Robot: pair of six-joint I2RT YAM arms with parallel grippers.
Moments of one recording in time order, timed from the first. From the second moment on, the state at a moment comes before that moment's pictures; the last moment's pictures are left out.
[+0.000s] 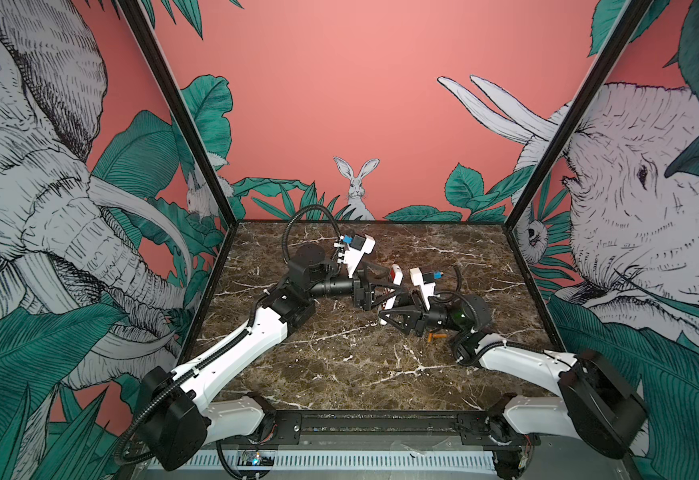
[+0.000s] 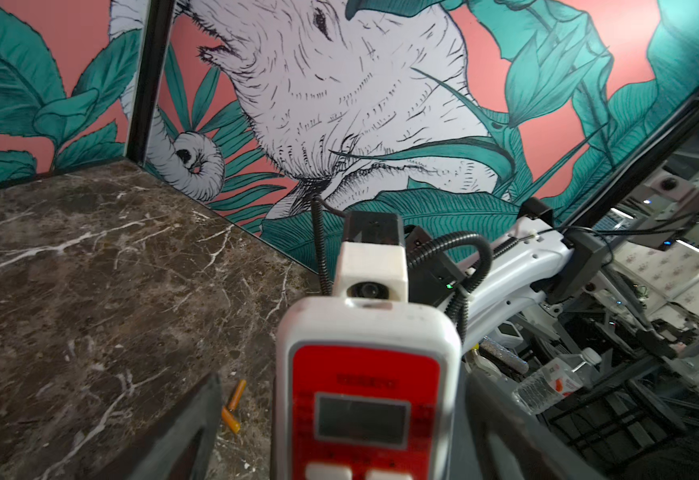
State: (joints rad) left arm -0.67 1.22 0.99 0.14 0.82 -0.44; right arm 0.67 1.26 0.51 1.04 -0.84 0.67
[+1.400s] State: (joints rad) left arm -0.67 1.27 1.01 -0.16 0.48 -0.43; right arm 0.84 1.20 0.88 -0.30 -0.01 -0.24
